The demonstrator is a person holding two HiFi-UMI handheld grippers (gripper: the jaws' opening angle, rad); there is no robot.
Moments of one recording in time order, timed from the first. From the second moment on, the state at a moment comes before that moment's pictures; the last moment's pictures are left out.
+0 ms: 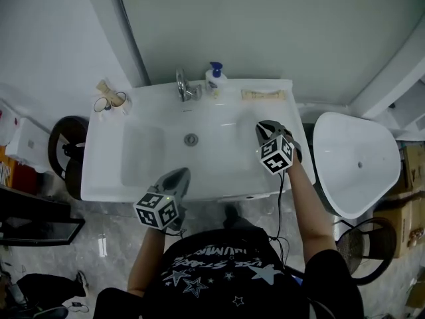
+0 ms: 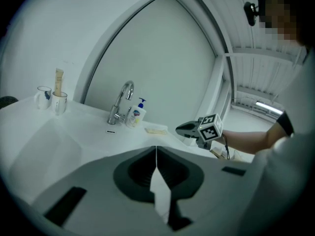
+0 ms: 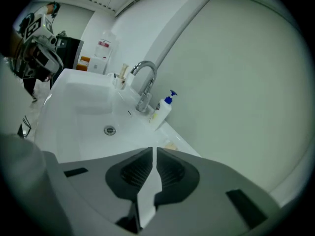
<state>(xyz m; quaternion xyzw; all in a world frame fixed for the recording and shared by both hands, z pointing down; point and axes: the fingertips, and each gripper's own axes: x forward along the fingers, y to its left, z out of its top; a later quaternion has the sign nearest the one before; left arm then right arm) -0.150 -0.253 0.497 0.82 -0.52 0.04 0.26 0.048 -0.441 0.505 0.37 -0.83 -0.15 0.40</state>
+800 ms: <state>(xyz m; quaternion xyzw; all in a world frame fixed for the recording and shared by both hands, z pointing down) -0.162 -0.139 0.498 0.85 -0.48 0.05 0.23 -0.009 -0.227 0.509 0.41 -0.88 0.06 0.22</state>
